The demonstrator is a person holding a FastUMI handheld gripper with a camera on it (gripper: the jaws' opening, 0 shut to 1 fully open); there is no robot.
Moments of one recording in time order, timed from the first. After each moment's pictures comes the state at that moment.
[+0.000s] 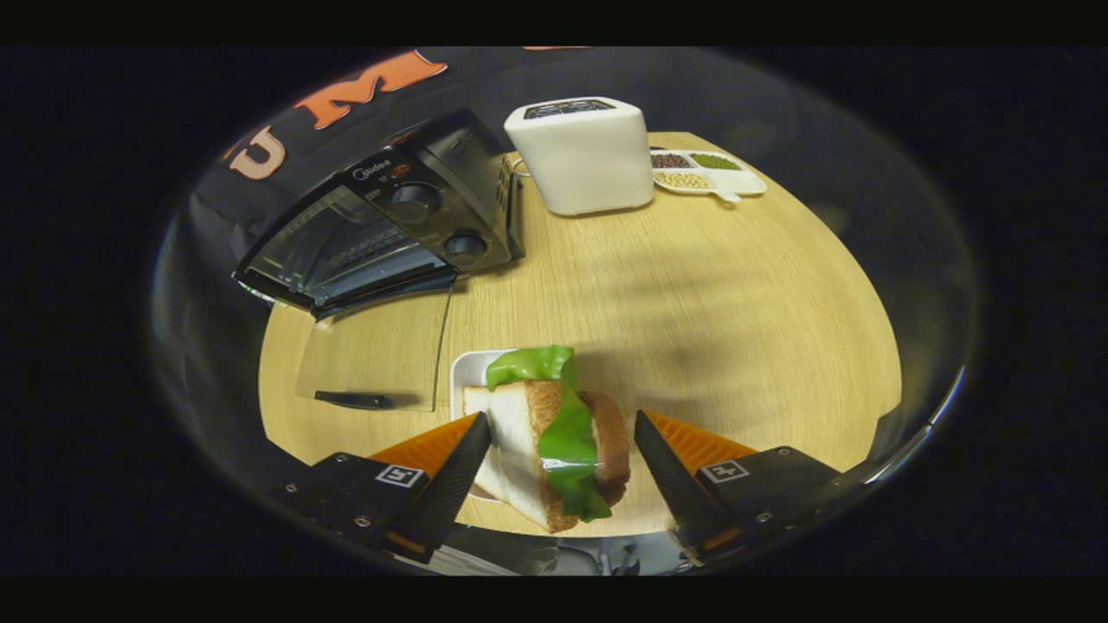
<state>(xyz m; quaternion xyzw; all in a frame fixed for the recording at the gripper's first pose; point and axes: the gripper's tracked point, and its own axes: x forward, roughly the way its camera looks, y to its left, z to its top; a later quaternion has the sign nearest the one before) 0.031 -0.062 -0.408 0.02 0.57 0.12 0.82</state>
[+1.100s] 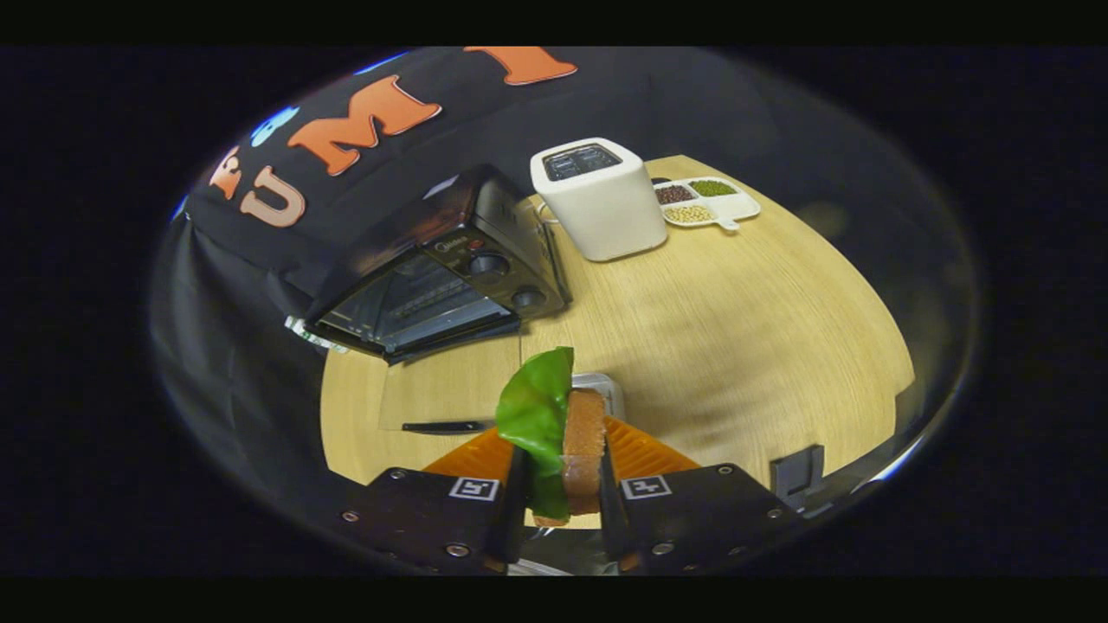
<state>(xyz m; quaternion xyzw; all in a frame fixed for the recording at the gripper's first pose) 0.029 -0.028 -0.326 0.11 0.50 0.13 0.85</state>
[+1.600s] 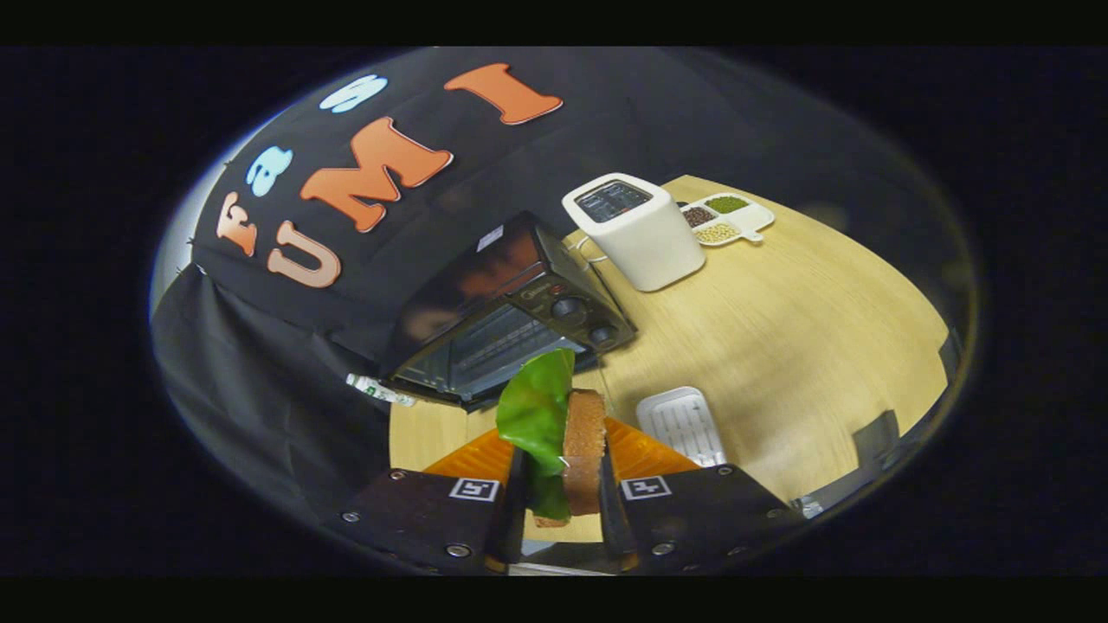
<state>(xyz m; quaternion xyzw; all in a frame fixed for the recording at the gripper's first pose) 0.031 0.042 -0.291 0.24 0.42 0.13 0.87</state>
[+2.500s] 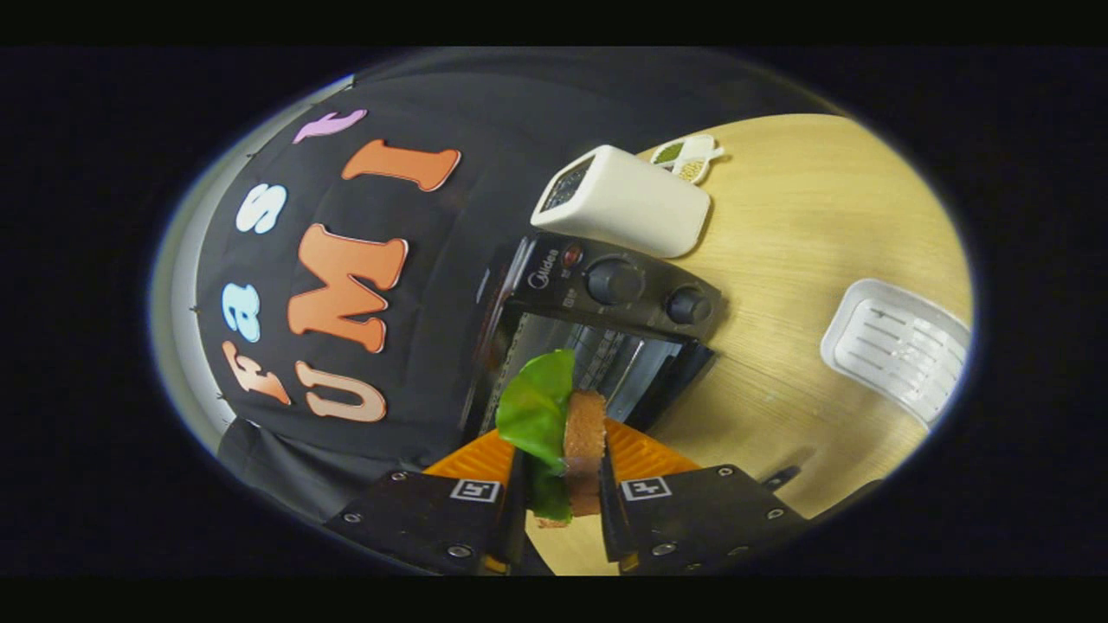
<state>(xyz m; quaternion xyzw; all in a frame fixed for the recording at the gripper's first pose) 0.109 0.161 -0.353 0.51 0.29 0.04 0.81</state>
